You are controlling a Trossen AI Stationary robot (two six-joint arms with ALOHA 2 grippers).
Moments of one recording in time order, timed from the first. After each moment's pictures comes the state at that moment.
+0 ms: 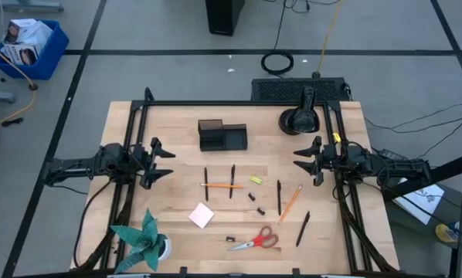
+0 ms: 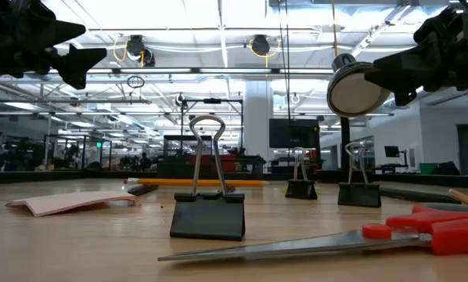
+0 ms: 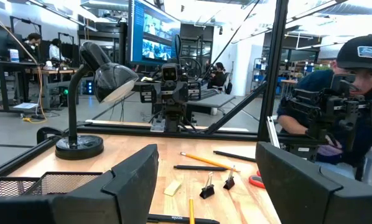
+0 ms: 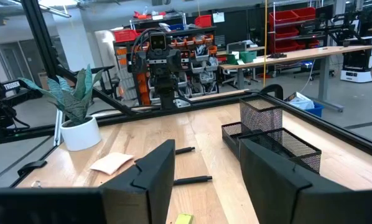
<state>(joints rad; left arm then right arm) 0.07 0.01 0.01 0.14 0.17 -0.09 -0.03 0.01 0.01 0.03 0.08 0.14</state>
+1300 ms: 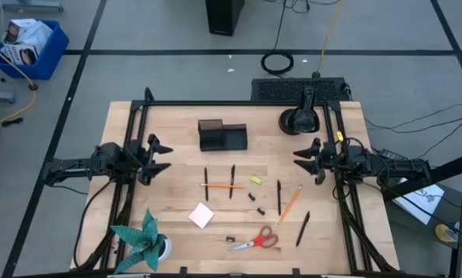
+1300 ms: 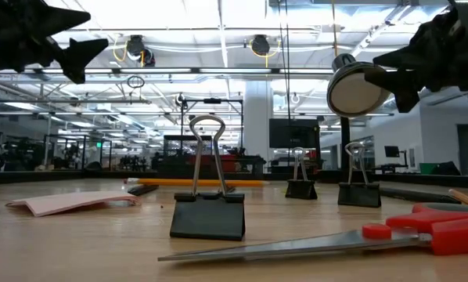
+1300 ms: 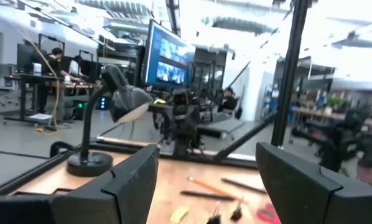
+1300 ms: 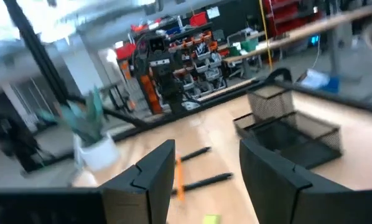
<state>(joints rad) 0.07 0.01 0.01 0.25 0.10 -0.17 -0.03 0.01 0.01 0.05 0.08 0.38</state>
